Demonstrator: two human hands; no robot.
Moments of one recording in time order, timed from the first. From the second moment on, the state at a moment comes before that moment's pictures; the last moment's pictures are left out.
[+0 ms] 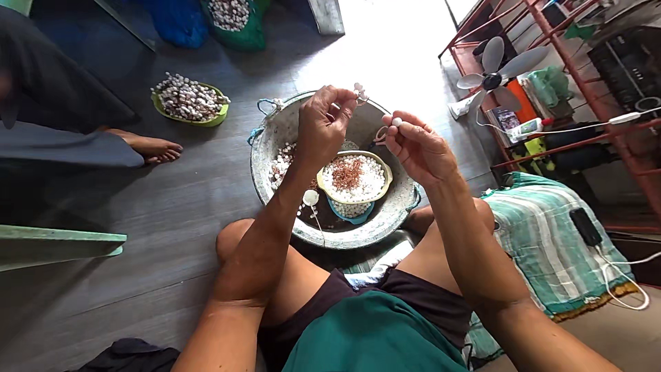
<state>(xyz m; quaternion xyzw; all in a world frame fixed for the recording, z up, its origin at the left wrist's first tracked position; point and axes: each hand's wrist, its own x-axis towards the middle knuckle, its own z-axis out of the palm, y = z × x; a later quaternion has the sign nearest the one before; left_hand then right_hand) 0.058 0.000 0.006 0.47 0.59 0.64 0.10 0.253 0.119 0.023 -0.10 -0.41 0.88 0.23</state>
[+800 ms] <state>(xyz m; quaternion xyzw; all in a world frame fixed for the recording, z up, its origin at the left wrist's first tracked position) 0.073 -0.003 0.009 0.52 0.68 0.52 -0.05 0.236 0.120 0.028 -0.15 -0.36 0.88 0.26</state>
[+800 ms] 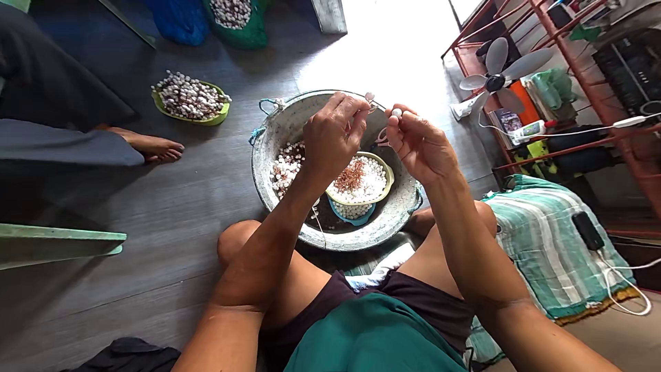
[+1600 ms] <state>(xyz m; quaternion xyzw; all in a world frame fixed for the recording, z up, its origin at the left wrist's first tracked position) 0.076 0.000 -0.001 0.49 0.71 0.50 -0.06 0.241 0.124 0.036 -0.20 -0.33 0.87 0.31</state>
